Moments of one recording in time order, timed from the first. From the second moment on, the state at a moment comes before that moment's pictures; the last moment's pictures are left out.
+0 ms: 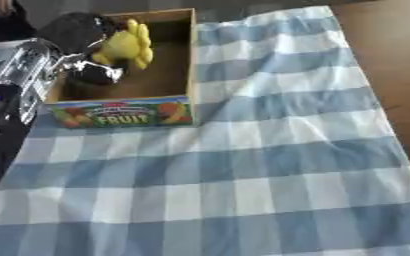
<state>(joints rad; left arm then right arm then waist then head) -1.26 0.31 -0.12 -0.92 -1.50 -0.18 -0.21 -0.16 -0.51 -0.21 -1.98 0.06 -0.24 -0.56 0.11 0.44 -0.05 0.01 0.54</state>
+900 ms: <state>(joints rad) -1.13 0.32 -0.10 -1.27 -1.15 -0.04 0.02 -0.15 -0.50 -0.21 -1.98 0.05 -0.24 -0.57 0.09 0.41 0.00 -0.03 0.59</state>
